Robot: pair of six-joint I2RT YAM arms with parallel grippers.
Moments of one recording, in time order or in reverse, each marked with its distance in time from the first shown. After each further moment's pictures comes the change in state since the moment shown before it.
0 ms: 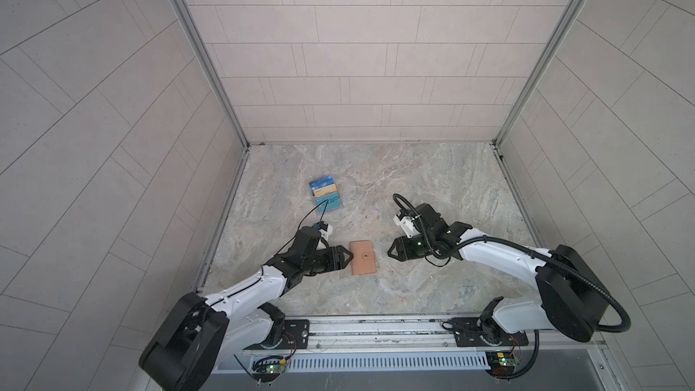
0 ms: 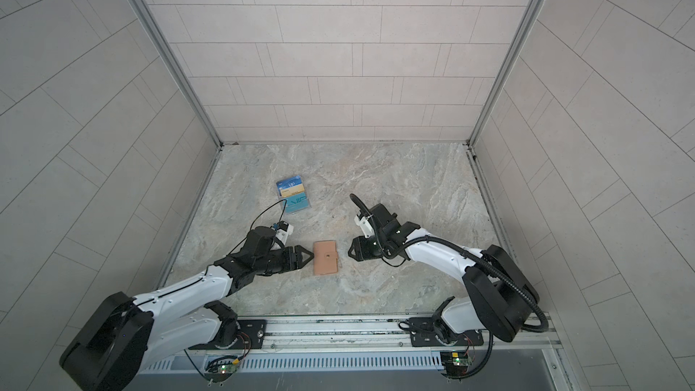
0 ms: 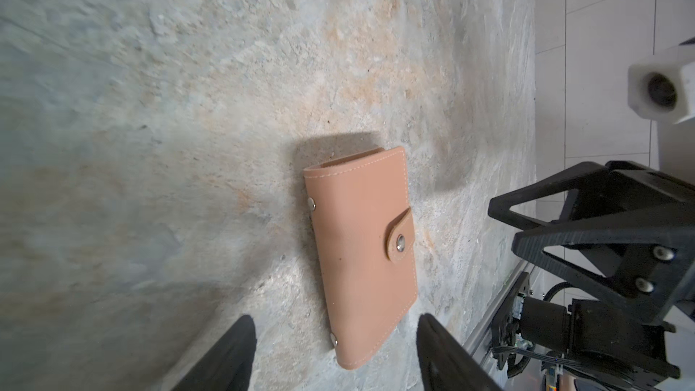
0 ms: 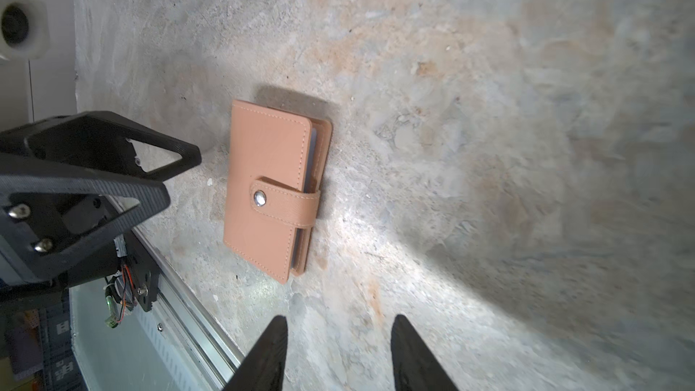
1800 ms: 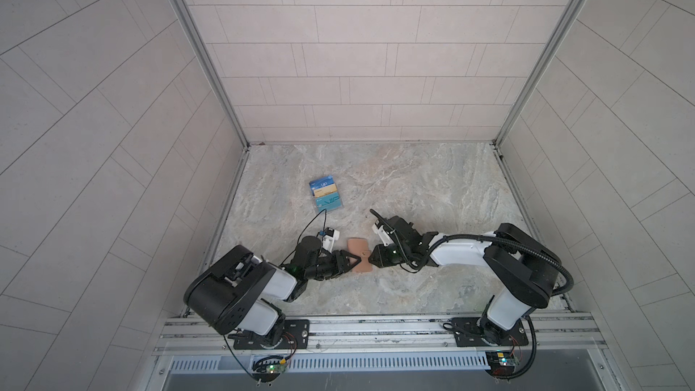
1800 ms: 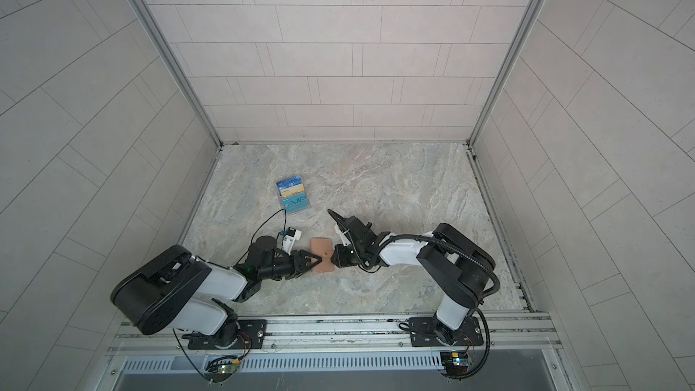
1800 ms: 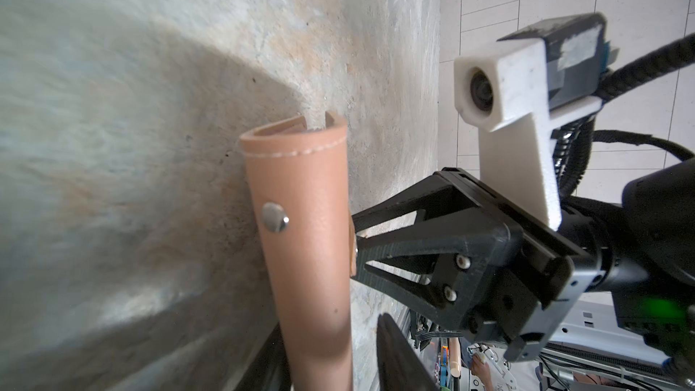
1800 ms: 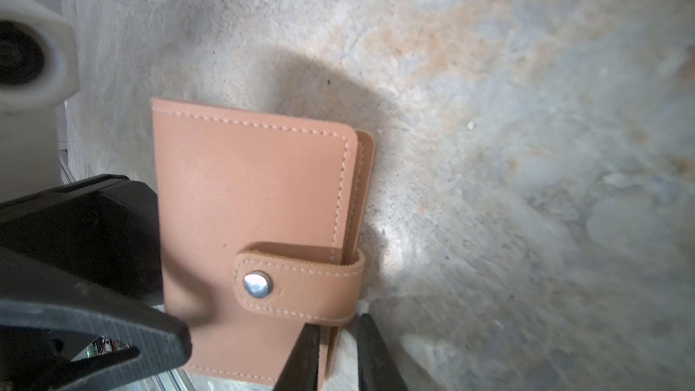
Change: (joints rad) left arm -0.038 0.361 -0.159 0.779 0.187 -0.275; right arm 0.161 0.260 0.008 0.343 0.071 0.166
